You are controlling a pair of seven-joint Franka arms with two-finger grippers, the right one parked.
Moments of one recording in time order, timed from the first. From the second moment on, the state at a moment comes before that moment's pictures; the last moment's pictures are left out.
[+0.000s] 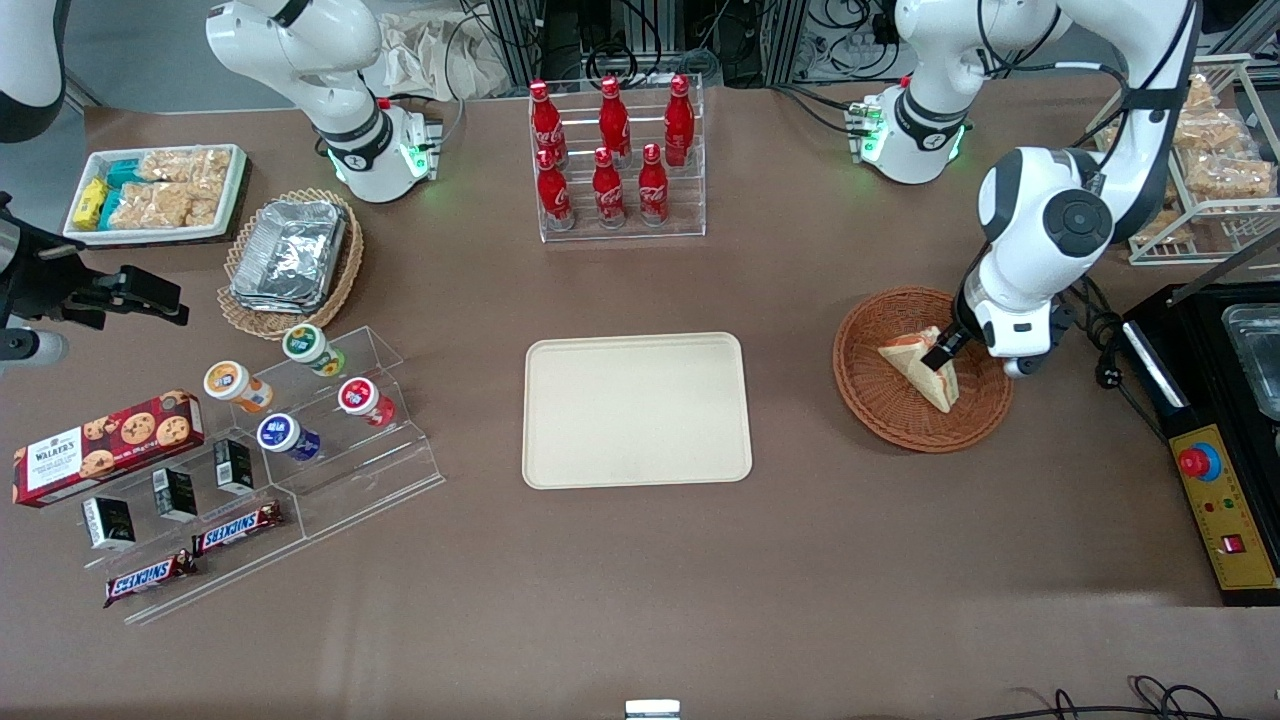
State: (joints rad) arm -0.09 -0.01 -0.06 -2.47 0.01 2.44 -0.98
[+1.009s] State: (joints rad) arm -0.11 0.05 -0.06 -2.54 0.01 2.62 -1.00
